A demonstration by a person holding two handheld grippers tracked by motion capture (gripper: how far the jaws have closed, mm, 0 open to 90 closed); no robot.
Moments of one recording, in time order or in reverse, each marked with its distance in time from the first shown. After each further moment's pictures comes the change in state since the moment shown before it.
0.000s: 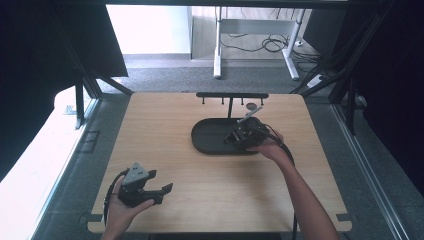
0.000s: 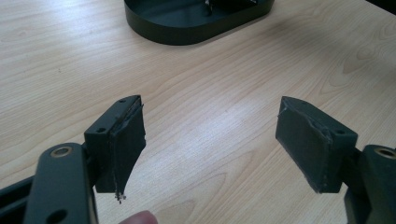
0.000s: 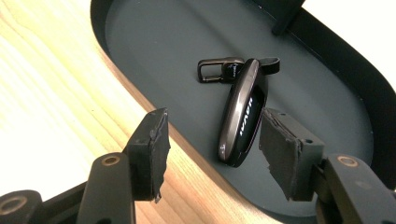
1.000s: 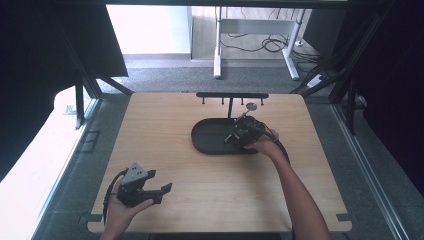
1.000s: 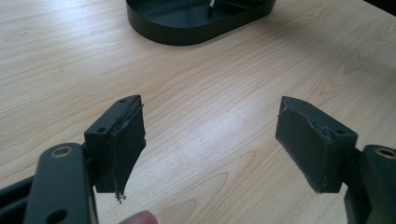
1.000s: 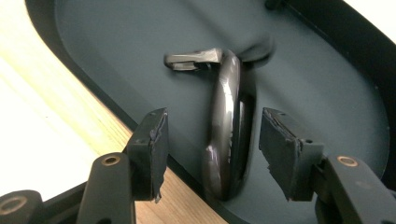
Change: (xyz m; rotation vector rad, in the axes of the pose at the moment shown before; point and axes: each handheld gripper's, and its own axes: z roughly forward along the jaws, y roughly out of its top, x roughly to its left) left arm 0.002 0.000 -0.002 -0.001 0.002 -0.003; right arm -0.015 0.007 0.034 0.103 -0.013 0.047
